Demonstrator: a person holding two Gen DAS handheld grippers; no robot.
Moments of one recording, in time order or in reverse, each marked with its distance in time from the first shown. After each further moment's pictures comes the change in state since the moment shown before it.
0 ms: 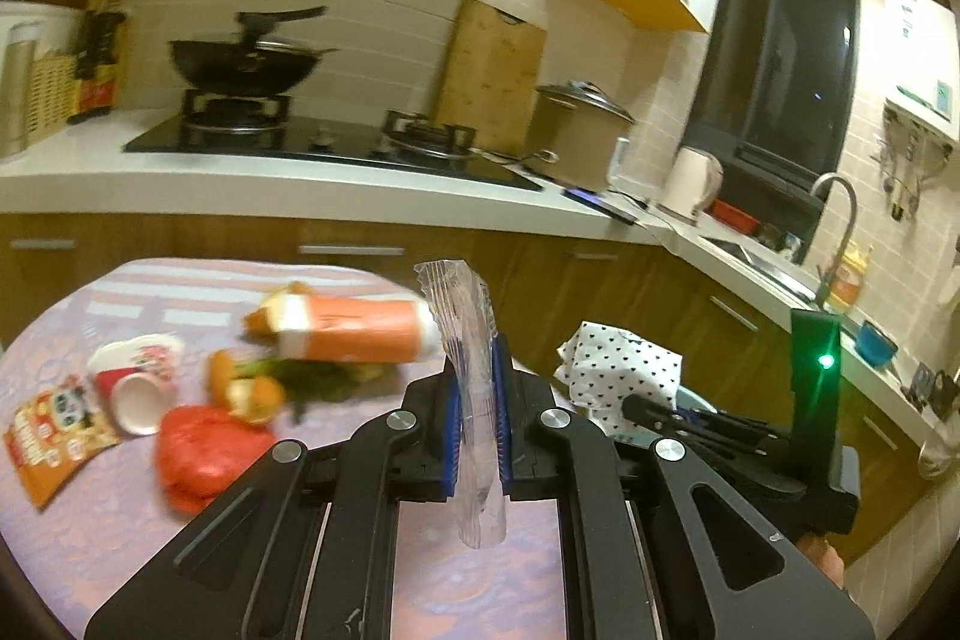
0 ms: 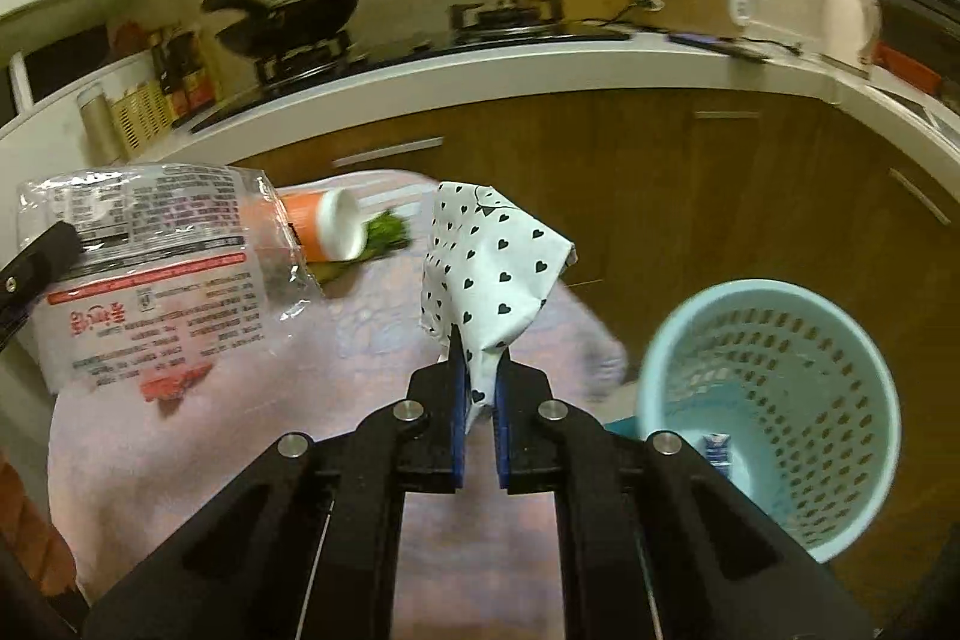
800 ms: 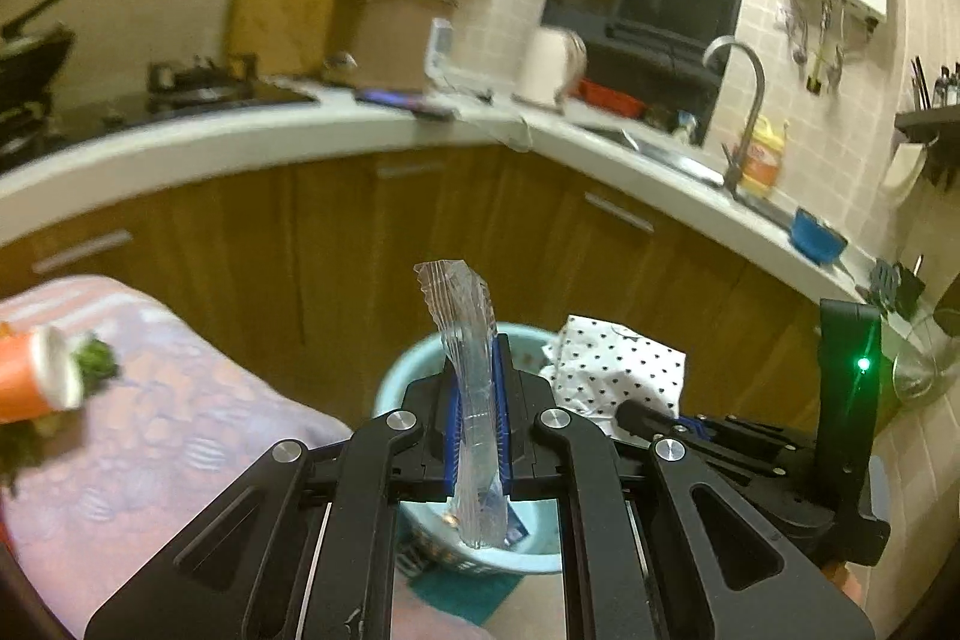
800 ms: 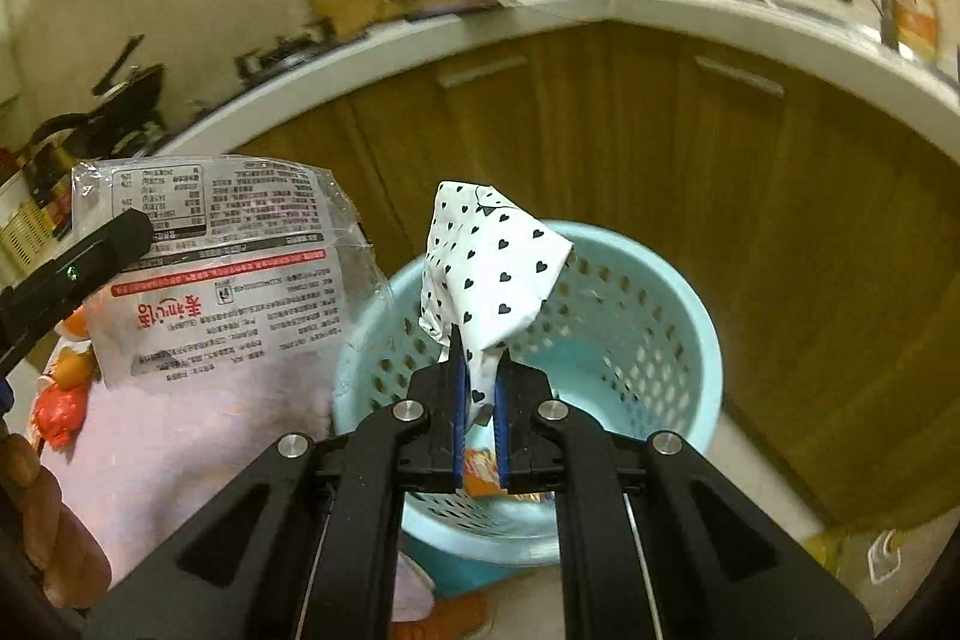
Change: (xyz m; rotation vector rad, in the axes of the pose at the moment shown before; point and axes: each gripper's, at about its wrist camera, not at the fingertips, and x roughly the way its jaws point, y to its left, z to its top) left arm 0.160 -0.162 -0.031 0.193 0.226 -0.261; right arm -0.023 -0.185 -0.040 0.297 0.036 -0.209
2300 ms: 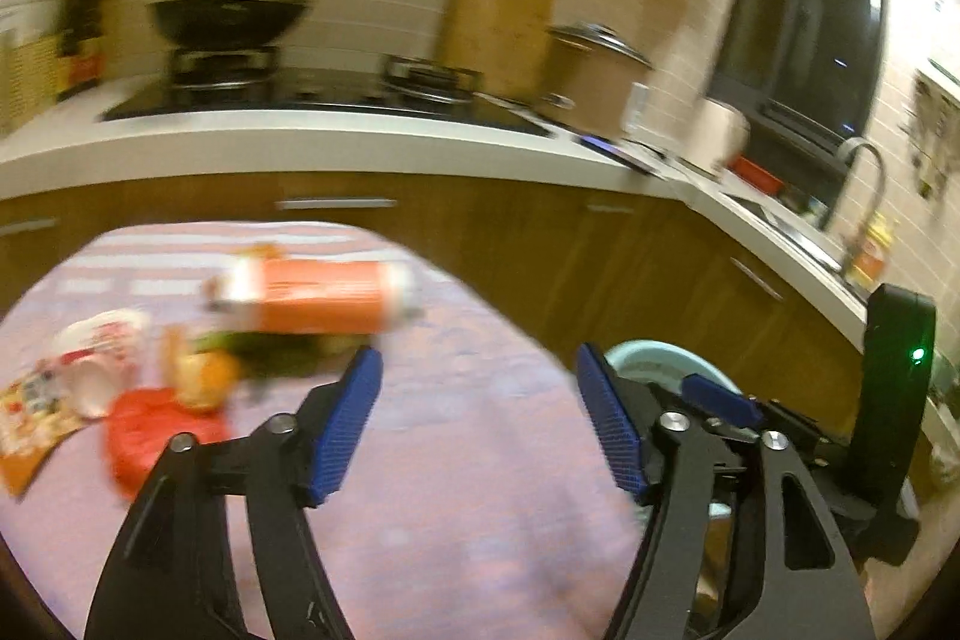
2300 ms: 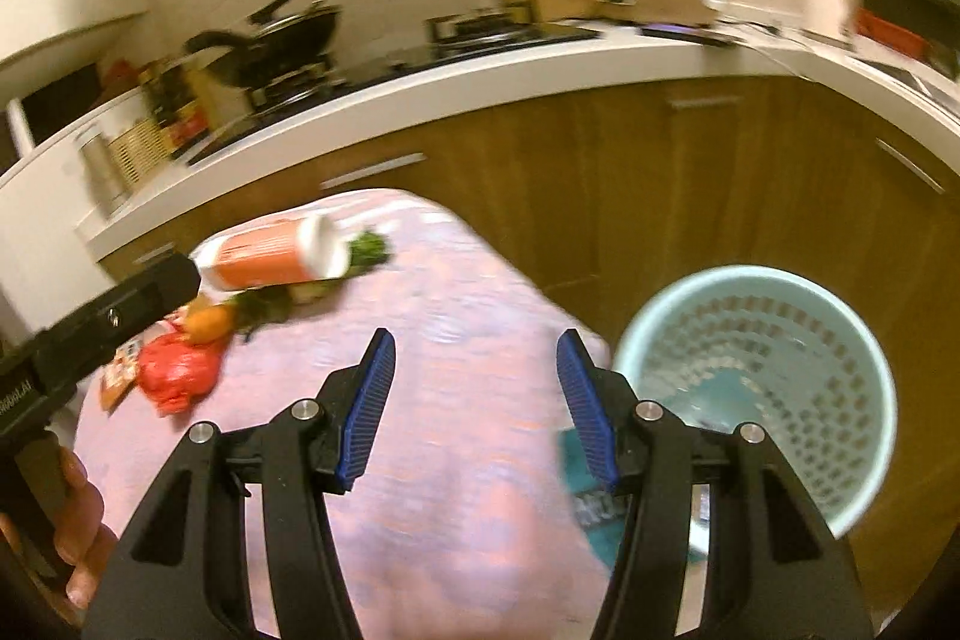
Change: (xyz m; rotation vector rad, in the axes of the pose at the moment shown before) left arm -0.156 0.125 -0.029 -0.243 -0.104 0.342; right arm -0.017 0.199 -0.014 -0.270 -0.021 0.298
